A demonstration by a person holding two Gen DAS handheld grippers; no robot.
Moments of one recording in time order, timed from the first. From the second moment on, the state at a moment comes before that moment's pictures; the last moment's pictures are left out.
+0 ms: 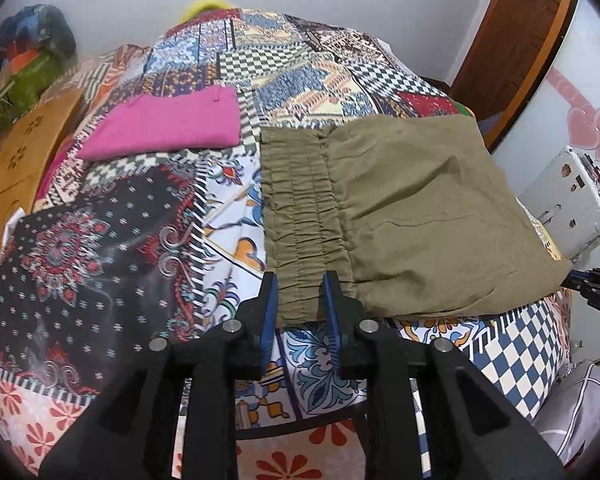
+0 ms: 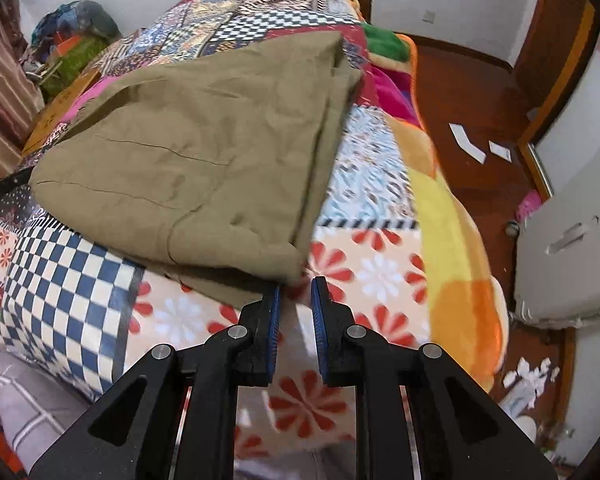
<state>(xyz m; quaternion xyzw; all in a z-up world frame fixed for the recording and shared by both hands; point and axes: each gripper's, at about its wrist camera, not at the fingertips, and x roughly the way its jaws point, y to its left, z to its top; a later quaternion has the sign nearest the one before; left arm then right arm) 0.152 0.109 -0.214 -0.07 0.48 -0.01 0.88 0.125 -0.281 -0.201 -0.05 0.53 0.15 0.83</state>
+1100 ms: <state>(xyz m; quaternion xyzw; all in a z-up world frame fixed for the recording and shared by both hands) 0.197 0.117 -0.176 -0.04 0.43 0.03 0.90 0.166 -0.278 -0.175 -0.04 0.51 0.13 0.85</state>
